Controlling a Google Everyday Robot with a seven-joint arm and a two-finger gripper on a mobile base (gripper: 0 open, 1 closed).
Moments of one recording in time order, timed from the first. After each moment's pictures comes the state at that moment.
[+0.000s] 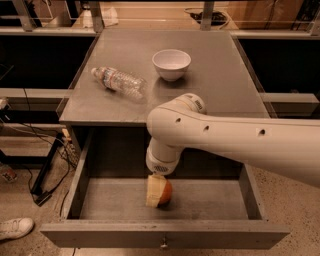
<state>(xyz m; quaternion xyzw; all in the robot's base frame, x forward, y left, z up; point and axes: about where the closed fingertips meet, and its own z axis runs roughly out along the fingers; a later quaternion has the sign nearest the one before) 0.486 0.015 0.672 -0.67 0.74 0.05 0.11</state>
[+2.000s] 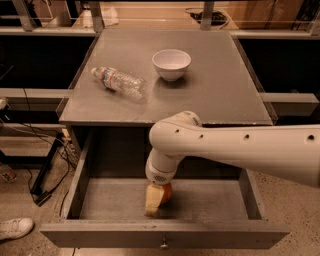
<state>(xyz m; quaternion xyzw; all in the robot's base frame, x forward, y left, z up) 0.482 0.023 0.613 -0.67 0.73 0.10 0.10</state>
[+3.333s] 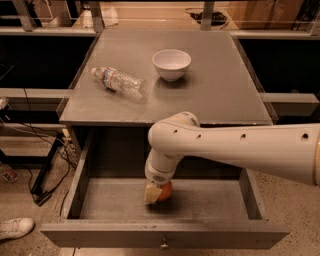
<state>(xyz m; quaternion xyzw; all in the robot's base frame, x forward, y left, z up) 0.484 0.025 0.607 -0.67 0.73 0.10 0.09</state>
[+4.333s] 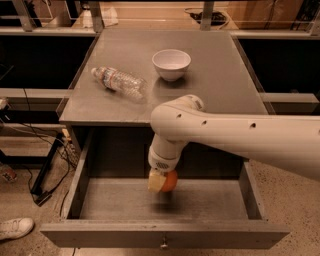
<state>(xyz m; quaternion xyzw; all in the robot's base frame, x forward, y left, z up) 0.499 0.013 0.649 -0.65 0.75 0.08 0.09</state>
